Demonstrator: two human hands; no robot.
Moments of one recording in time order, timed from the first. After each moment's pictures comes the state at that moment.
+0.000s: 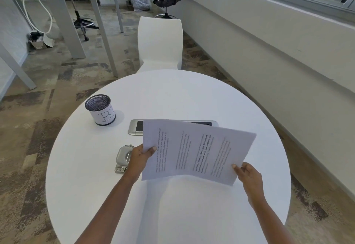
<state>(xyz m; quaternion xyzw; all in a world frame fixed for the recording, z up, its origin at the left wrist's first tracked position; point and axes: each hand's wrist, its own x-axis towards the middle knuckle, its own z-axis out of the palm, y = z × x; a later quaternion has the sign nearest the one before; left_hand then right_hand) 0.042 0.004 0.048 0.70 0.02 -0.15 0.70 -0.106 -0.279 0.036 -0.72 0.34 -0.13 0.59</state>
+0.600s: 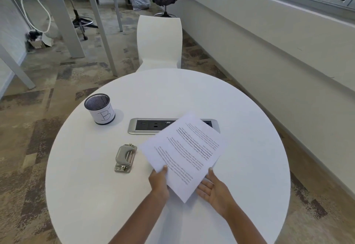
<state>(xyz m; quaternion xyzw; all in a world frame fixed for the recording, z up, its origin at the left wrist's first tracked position) -0.017 -0.059 0.022 0.50 0.34 -0.16 0.78 -0.098 -0.203 0.018 -0.43 0.37 0.08 0.82</state>
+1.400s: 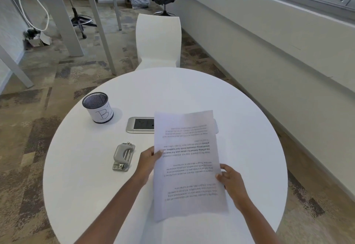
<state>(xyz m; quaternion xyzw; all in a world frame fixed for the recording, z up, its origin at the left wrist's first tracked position) 0.022 -0.021 0.045 0.67 0.07 -0.24 0.70 -0.108 -0.244 0.040 -0.73 0.31 0.01 0.61</state>
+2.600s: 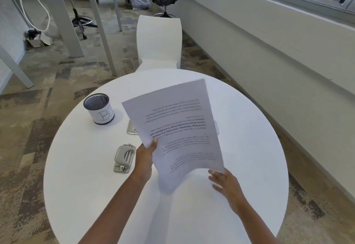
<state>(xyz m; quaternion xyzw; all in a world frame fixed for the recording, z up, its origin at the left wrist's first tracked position) 0.026 -0.026 0.074 0.54 0.08 -0.16 0.82 -0.103 -0.234 0.031 -0.63 0.33 0.02 0.70</state>
